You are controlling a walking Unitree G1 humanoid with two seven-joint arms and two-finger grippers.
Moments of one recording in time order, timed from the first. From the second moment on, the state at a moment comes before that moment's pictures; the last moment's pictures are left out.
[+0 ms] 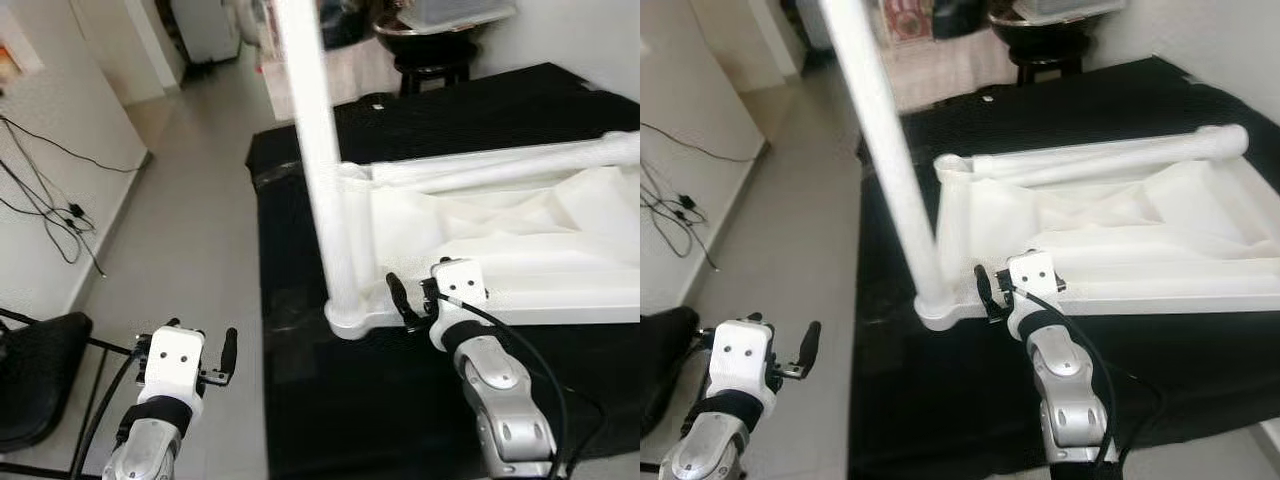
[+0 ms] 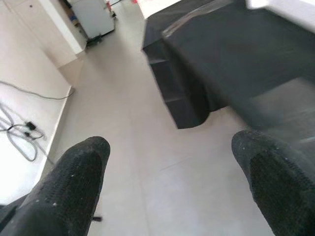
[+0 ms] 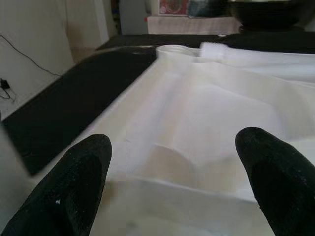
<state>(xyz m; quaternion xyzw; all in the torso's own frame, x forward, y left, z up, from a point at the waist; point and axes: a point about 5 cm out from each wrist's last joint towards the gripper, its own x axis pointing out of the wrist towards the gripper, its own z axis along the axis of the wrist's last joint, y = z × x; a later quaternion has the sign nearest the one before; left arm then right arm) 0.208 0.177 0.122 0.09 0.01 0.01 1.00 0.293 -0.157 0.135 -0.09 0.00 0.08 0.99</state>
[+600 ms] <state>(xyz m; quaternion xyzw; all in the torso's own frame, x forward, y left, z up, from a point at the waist) 0.216 0.178 0.116 0.12 0.02 0.00 0.99 0.299 -0.176 0.130 -0.09 0.00 0.01 1.00</state>
